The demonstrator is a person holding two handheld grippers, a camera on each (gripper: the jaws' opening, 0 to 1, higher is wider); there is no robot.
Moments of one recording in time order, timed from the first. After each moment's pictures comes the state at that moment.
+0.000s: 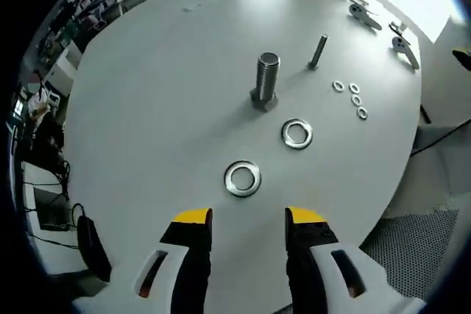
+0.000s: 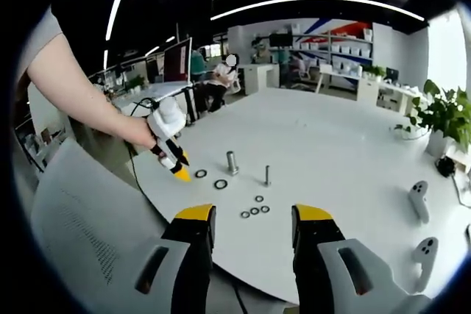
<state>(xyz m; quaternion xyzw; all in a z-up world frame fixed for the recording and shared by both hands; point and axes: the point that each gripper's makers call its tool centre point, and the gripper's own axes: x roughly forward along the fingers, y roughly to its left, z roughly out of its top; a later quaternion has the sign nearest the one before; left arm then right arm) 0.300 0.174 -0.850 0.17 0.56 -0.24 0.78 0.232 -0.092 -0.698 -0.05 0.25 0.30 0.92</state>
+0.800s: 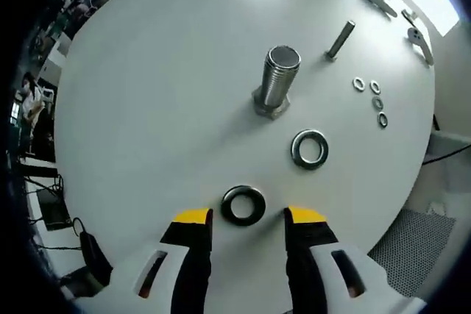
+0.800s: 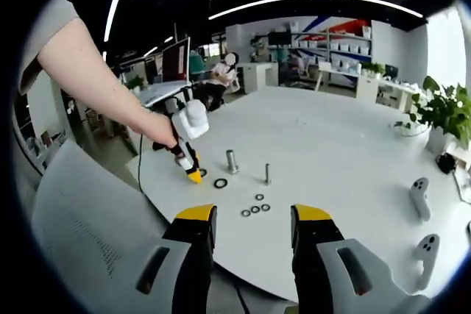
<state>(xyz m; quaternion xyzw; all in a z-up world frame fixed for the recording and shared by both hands) 0.320 0.160 -0.869 0.20 0.62 -0.24 0.72 0.232 -0.092 -0.699 -0.05 0.26 0.29 0.92</state>
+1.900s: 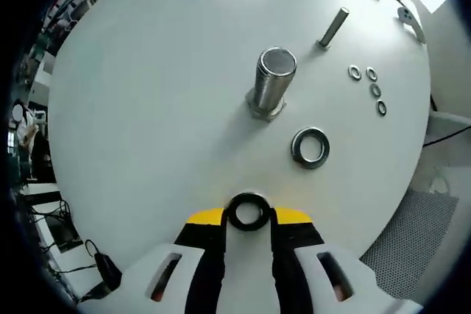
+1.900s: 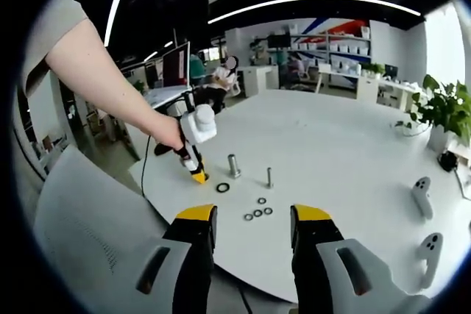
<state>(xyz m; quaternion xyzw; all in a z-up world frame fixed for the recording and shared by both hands) 0.325 0.159 -0.868 0.24 0.63 -0.27 0.69 0.233 -0.090 -0.696 -0.03 0.25 0.30 0.92</state>
